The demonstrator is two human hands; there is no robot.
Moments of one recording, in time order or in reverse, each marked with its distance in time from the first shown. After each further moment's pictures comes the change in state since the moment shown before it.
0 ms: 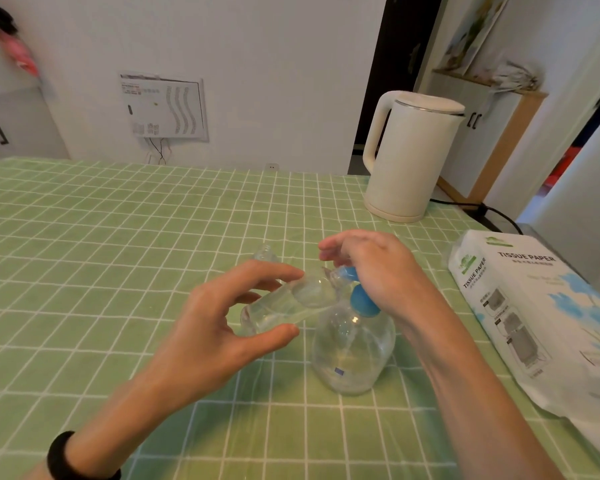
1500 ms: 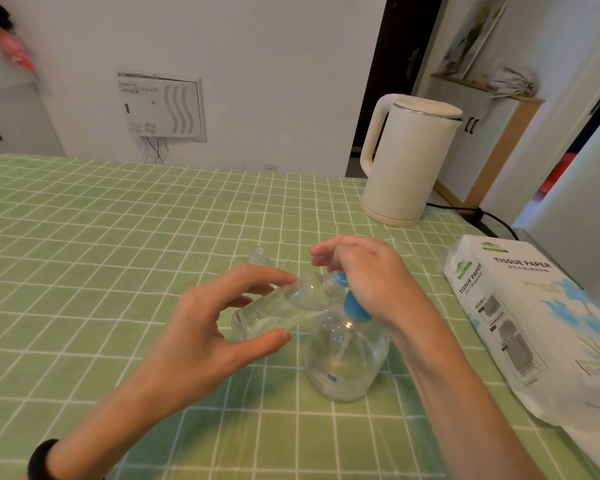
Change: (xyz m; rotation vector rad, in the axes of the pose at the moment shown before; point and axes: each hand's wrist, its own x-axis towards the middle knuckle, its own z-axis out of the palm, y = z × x) left_hand -0.001 -0.003 0.002 0.006 0.014 -0.002; right_hand 0.002 0.001 0.002 0.013 -0.023 0.016
